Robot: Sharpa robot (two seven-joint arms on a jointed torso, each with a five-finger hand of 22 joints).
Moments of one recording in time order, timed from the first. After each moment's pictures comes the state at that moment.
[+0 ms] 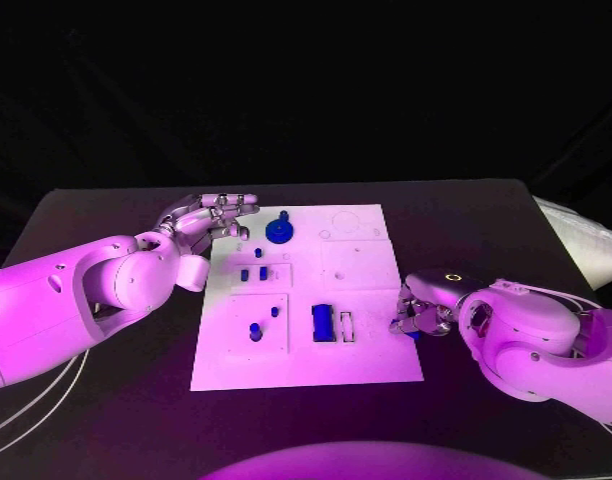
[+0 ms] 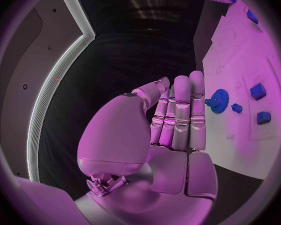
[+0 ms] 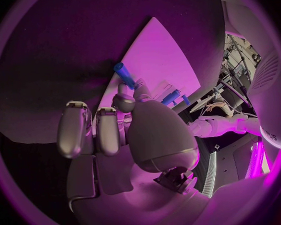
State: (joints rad) left arm 1.13 -0.83 0.00 1.46 0.05 -0.18 0.26; left_hand 1.37 -0.09 0.48 -0.12 0.11 1.02 0.20 0.13 0.08 1.05 0.12 0.28 0.09 1.18 0.03 0.97 0.46 0.17 1.09 0.13 0.66 0.88; right arm 1.00 -1.11 -0.05 1.94 -1.69 -0.14 -0.59; right_hand 1.40 0.06 -0.20 0.19 0.19 1.12 0.07 0.18 0.33 1.35 -0.01 0.93 1.08 1.47 -0.08 1.40 1.27 0.09 1.42 0.03 1.36 1.15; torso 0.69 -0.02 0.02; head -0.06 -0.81
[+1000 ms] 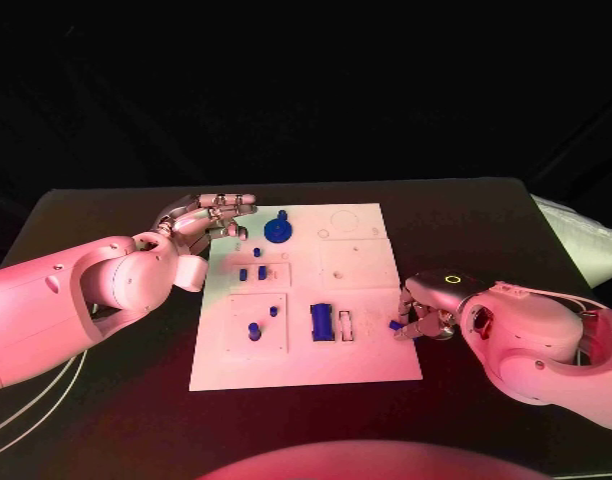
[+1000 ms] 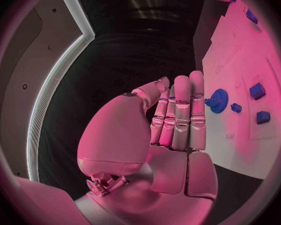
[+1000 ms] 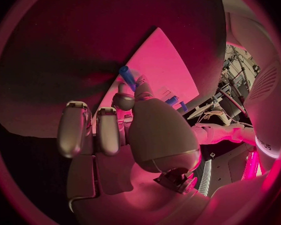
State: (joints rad) left arm 1.13 -0.83 0.00 1.46 0.05 -0.18 0.26; left_hand 1.37 -0.09 0.48 -0.12 0.11 1.02 0.20 0.14 0.08 1.04 0.12 0.28 0.09 1.18 0.03 0.97 0.46 0.17 1.09 0.13 0.65 0.88; right arm 0.99 -1.13 -0.05 1.97 -1.77 -0.10 -0.59; right_hand 1.36 0.00 -0.22 0.20 0.16 1.13 0.07 0.16 0.33 1.34 -0.01 0.89 1.06 1.47 -0.08 1.40 1.26 0.09 1.42 0.03 1.36 1.14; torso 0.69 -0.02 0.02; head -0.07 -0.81
